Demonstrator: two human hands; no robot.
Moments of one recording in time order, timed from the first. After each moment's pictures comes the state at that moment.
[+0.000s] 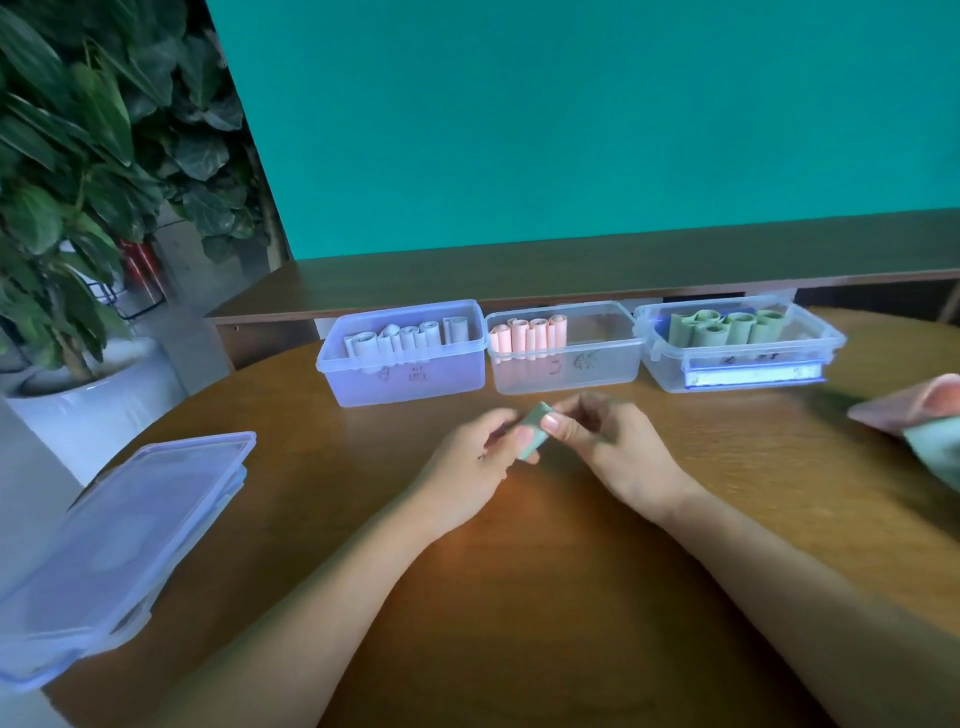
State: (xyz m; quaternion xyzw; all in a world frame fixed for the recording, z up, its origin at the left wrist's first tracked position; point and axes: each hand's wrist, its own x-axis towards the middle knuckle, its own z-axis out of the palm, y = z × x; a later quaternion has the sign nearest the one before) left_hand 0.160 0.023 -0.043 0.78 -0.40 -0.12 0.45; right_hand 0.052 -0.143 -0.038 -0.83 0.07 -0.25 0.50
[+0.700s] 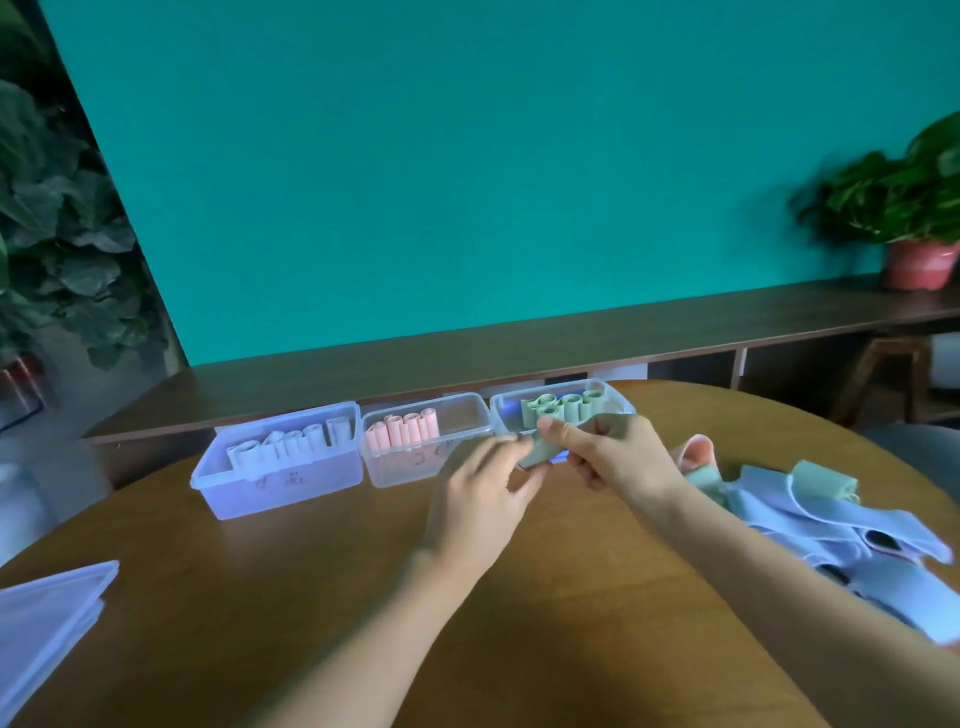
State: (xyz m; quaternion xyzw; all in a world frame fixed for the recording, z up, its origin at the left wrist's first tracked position) left_hand 0.057 -0.108 0.004 0.62 -0.53 0.42 0.40; right_hand -0.077 -0.225 0.060 -0.73 0.26 -0.32 0.55
